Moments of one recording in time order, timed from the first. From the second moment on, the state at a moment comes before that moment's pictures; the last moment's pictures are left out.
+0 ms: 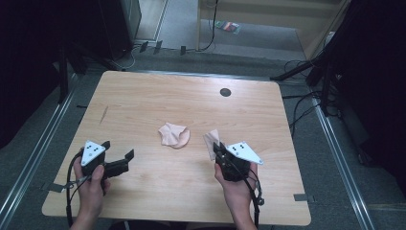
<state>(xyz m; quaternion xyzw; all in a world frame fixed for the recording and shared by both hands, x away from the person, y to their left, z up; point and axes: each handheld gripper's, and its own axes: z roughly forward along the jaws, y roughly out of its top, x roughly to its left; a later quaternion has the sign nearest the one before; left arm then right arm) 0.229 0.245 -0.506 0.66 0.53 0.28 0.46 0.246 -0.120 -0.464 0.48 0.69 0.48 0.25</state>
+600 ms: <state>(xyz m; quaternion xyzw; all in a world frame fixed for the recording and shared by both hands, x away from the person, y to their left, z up) 0.217 0.193 -0.517 0.71 0.45 0.23 0.48 0.221 -0.076 -0.501 0.45 0.74 0.46 0.21</state>
